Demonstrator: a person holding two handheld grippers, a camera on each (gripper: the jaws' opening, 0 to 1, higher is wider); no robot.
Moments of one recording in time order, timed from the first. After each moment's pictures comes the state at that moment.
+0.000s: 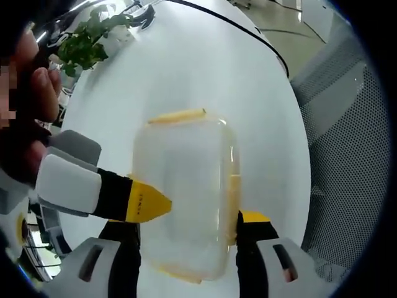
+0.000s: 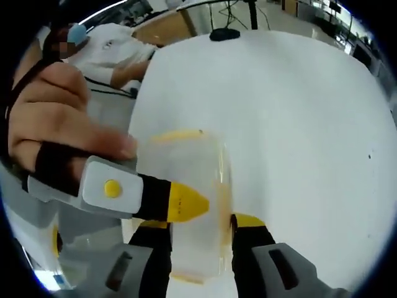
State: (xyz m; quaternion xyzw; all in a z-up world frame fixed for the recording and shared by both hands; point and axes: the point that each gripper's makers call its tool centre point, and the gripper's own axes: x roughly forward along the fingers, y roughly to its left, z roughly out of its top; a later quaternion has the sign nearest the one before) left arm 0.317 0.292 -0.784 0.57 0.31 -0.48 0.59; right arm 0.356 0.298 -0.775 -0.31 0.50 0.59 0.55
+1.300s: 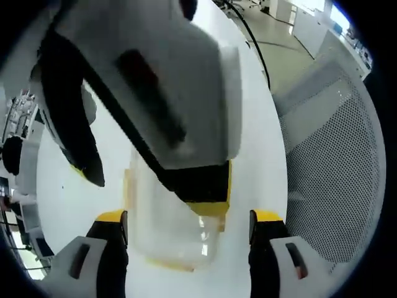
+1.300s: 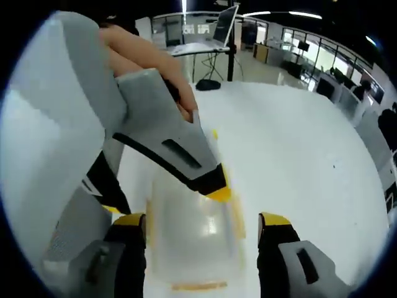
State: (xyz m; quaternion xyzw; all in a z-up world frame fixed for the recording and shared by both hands) left arm 0.315 0.302 -0.767 0.51 0.36 -0.54 0.57; right arm 0.343 0.302 -0.741 -0.26 0.35 0.56 0.70
